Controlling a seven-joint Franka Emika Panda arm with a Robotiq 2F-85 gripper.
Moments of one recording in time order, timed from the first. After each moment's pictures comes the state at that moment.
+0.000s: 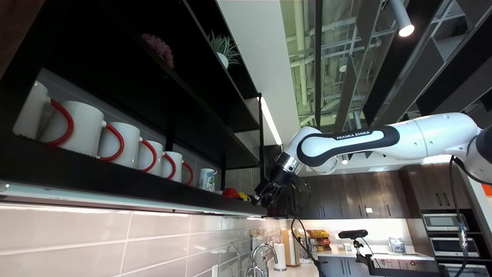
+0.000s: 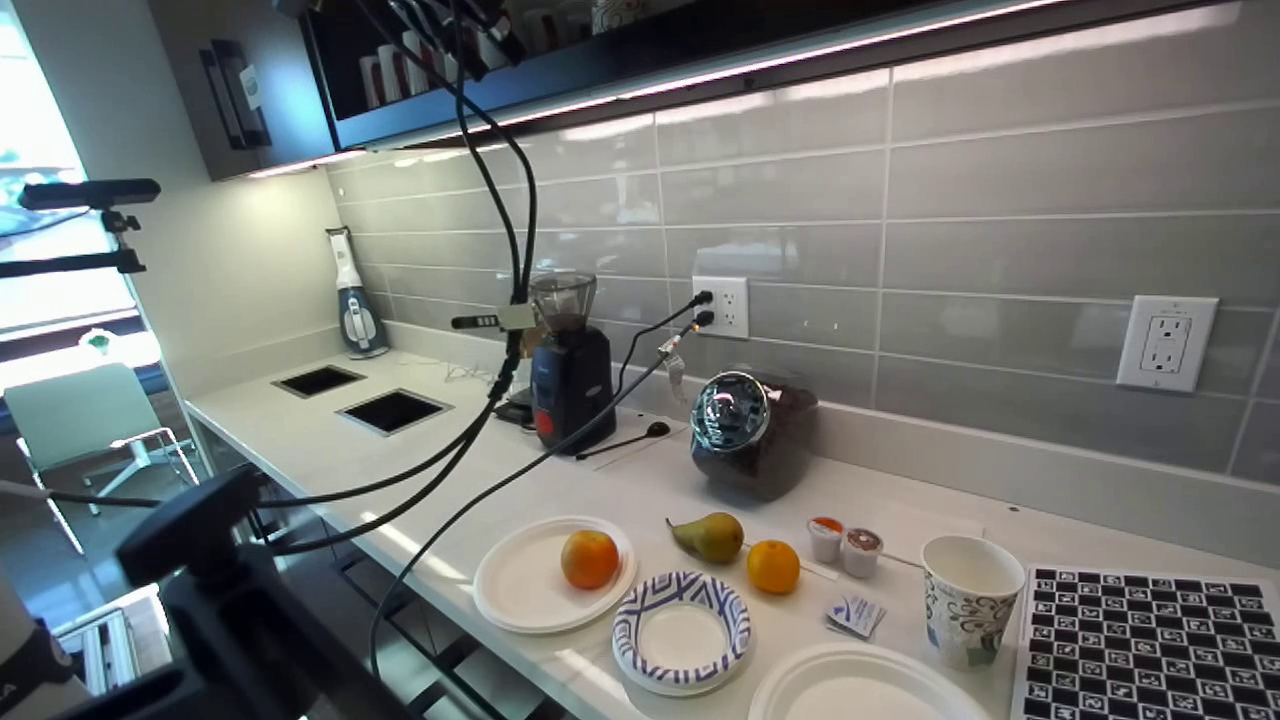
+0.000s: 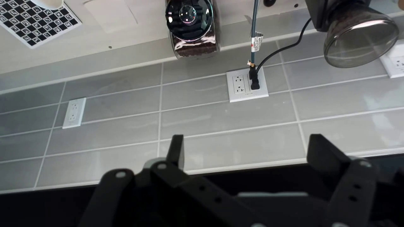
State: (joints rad) arm -0.06 -0.52 -0.17 -2.13 -0.04 2.36 -0.03
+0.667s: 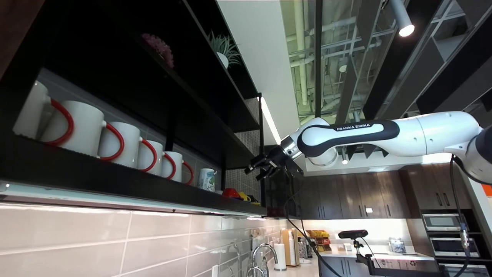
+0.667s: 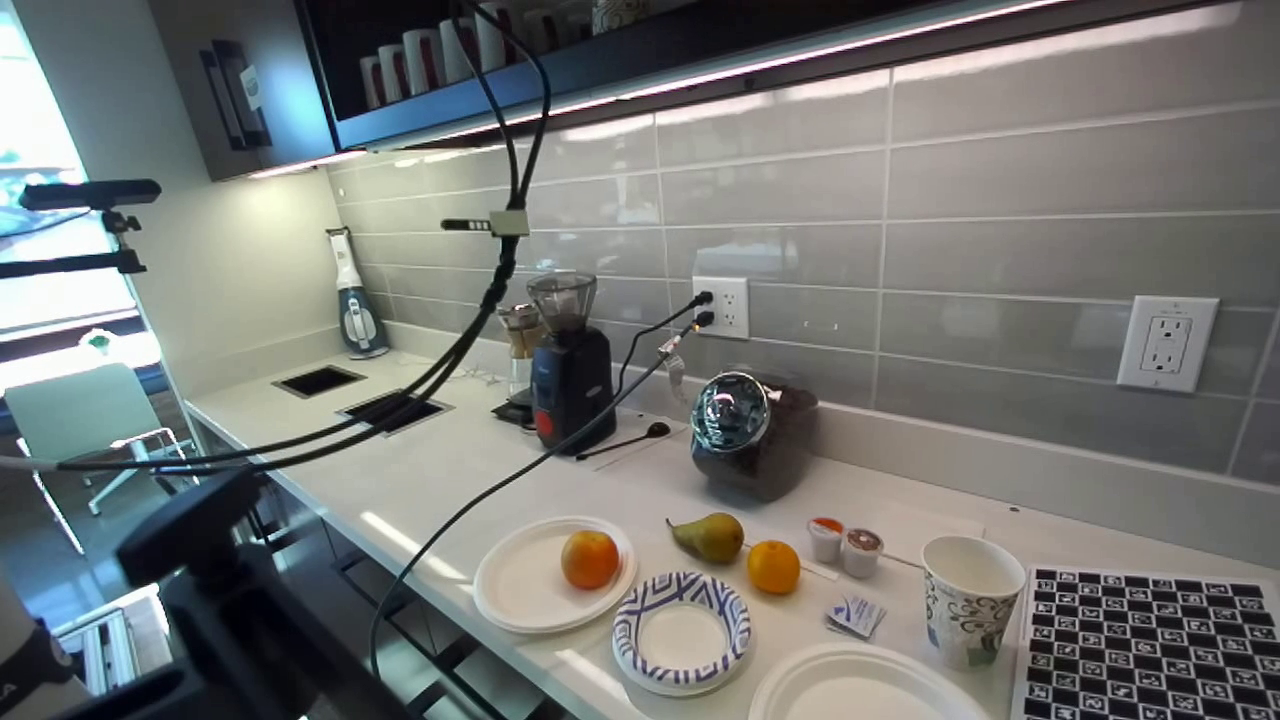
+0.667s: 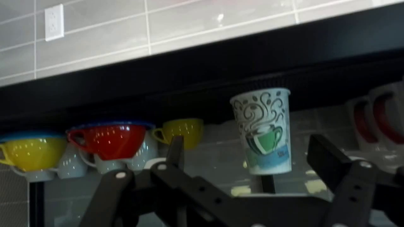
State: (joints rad) arm -0.05 -0.52 -0.18 -2.07 0.05 2.66 -0.03
